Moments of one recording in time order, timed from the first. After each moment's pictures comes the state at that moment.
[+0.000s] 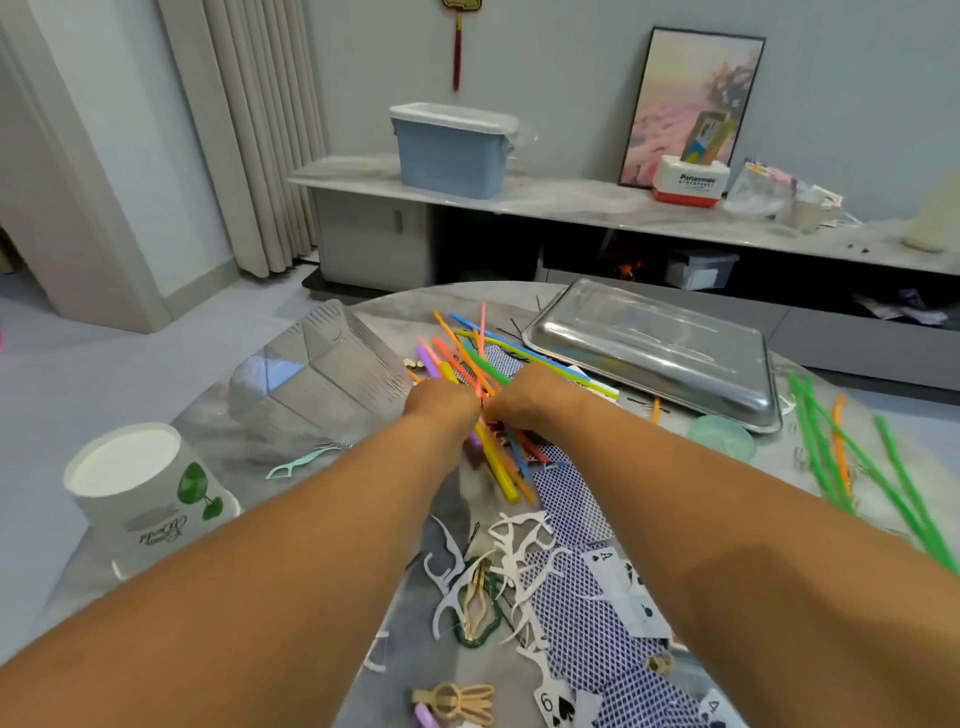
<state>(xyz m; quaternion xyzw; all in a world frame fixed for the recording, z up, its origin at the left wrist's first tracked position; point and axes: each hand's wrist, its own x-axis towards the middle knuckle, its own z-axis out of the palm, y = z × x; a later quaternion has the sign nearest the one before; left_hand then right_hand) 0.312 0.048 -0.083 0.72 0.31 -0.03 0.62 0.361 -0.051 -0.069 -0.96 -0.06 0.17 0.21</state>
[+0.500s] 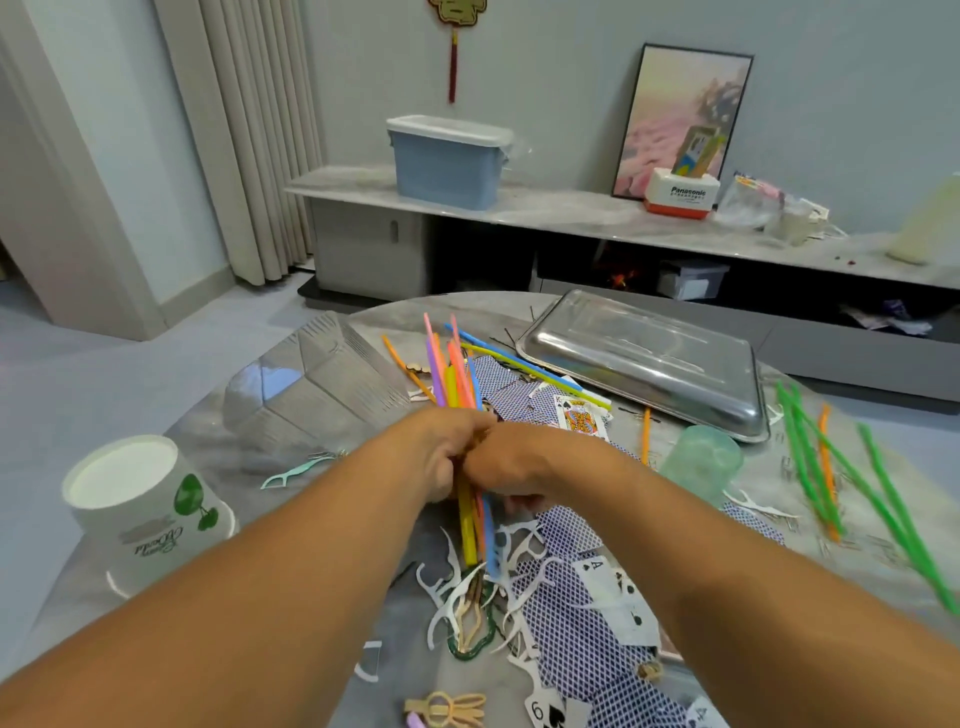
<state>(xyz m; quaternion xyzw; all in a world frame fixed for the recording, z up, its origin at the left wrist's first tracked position) 0.296 0.036 -0.077 0.57 0.30 -0.19 0.74 0.296 -0.054 -0.049 -0.92 -0.11 0.34 0.19</state>
